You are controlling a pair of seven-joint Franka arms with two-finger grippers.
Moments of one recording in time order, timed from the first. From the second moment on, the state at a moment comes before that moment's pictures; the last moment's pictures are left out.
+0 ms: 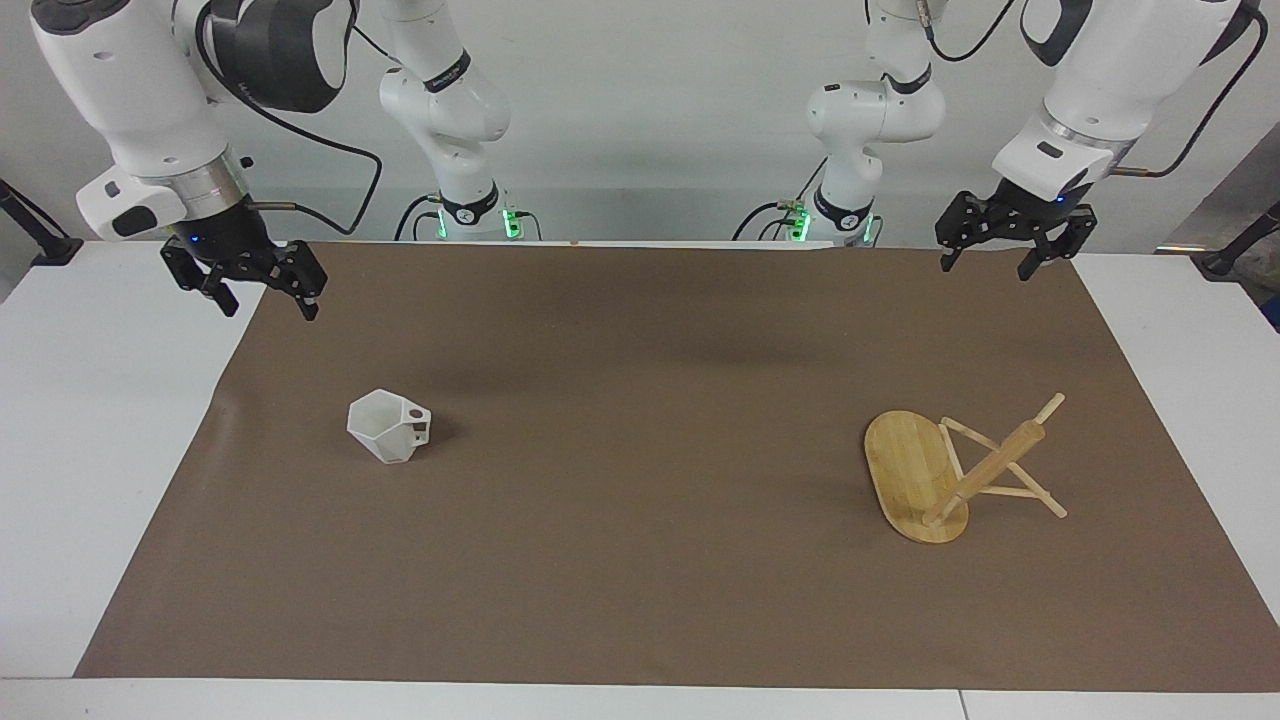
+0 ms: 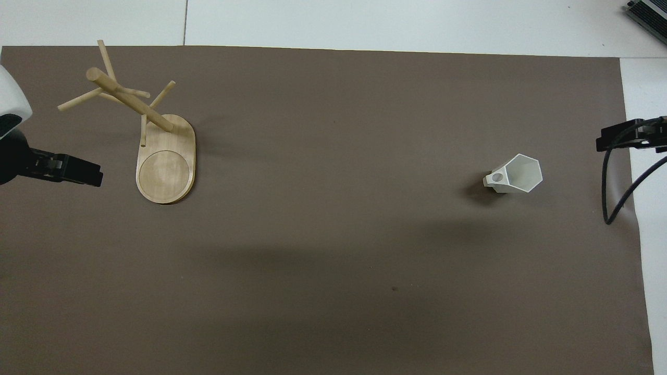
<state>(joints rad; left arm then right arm) -0.07 -0.04 -0.06 -1.59 -0.02 1.55 0.07 -0.34 0.08 0.25 -1.53 -0.06 1.68 -0.05</state>
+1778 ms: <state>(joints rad) -0.07 -0.04 -0.05 -1.59 -0.02 1.54 0.07 -0.34 0.08 0.25 -1.56 -0.06 1.68 -0.05</state>
